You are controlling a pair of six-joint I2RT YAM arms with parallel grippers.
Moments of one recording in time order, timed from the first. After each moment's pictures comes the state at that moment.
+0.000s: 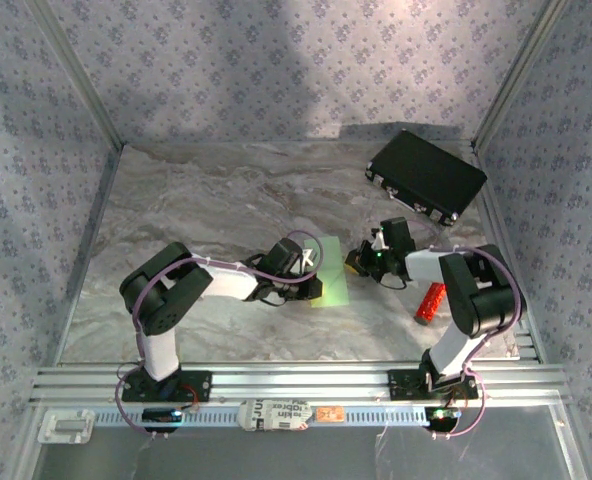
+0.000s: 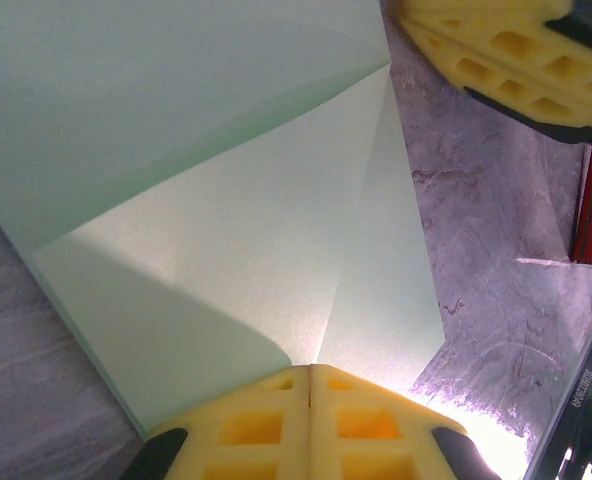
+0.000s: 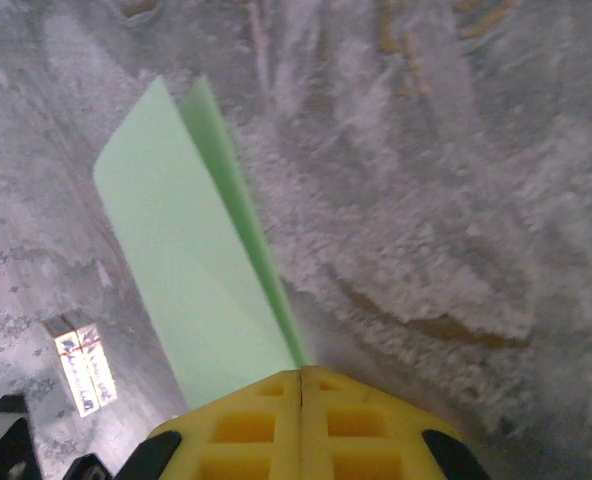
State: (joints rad) left arm -0.87 1.84 0.82 0.21 0.41 -0.82; right arm 0.26 1.64 0.64 0.09 -0.56 0.86
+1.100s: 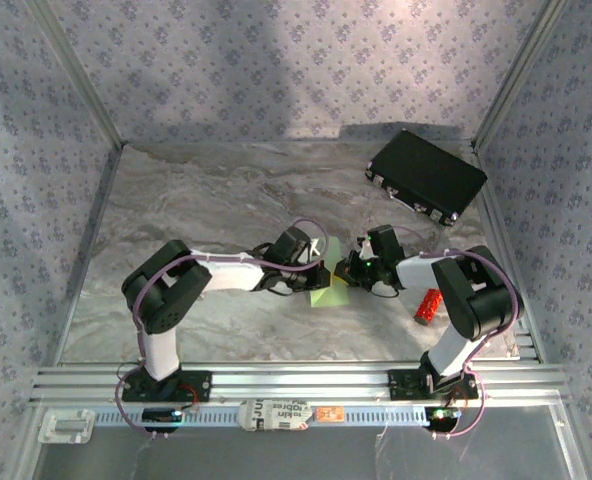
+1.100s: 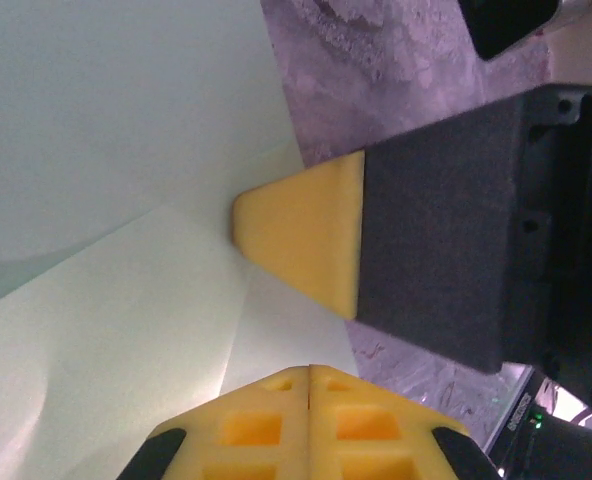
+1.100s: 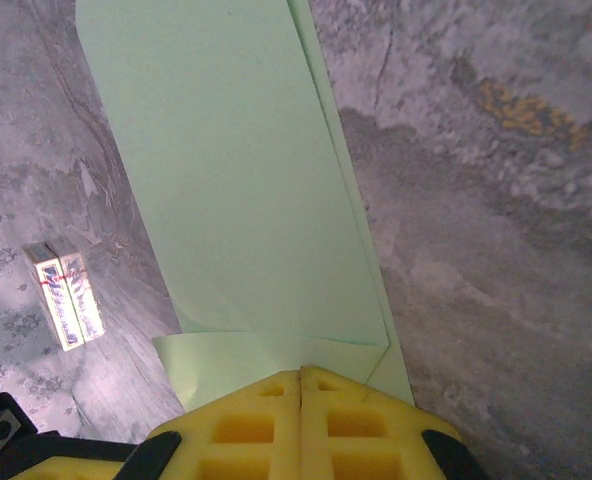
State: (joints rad) left arm -0.87 1.86 0.96 0.11 0.42 -0.89; right arm 0.37 1.66 0.59 0.14 -0.58 0.87
